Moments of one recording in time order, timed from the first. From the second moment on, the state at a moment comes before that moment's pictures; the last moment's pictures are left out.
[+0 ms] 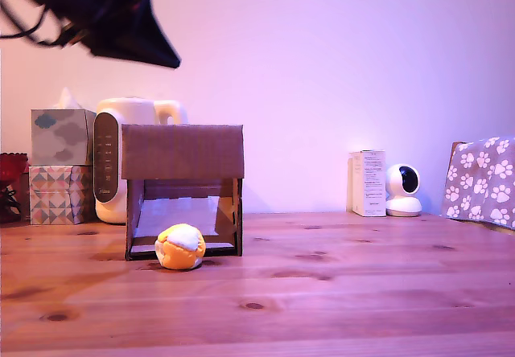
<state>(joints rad) -0.45 1.26 0.84 0.06 0.25 -0.04</state>
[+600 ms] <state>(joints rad) -0.45 0.98 0.39 0.17 0.23 -0.13</state>
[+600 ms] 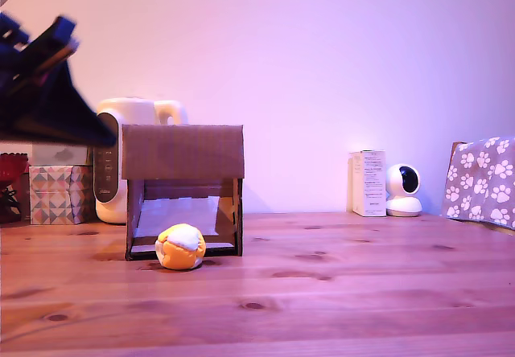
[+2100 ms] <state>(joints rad) -0.49 1.62 0.44 0.83 0.07 -0.16</state>
